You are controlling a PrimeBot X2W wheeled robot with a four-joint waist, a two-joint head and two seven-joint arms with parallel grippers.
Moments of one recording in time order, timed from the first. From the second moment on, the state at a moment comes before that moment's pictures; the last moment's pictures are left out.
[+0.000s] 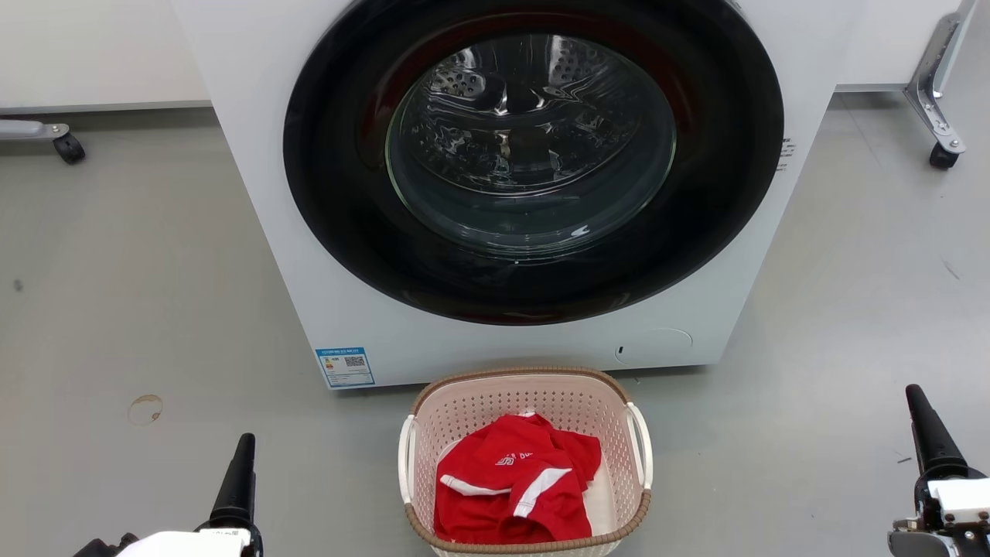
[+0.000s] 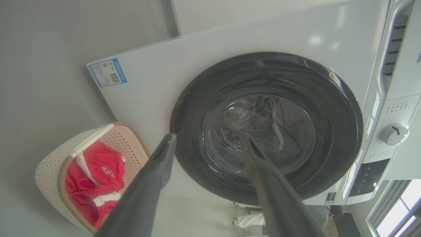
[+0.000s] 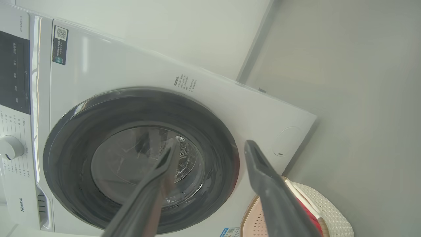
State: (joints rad) left arm 0.00 0.04 0.03 0.27 -1.44 -0.05 0.04; right arm -0.01 0.00 -0.07 0.30 1.40 0.12 0.05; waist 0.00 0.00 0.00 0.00
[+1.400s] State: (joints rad) left arm 0.01 0.12 -0.13 0.20 -1.02 0.12 -0.05; right arm -0.02 0.00 -0.01 0.28 0.95 0.12 -0.06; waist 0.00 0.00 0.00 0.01
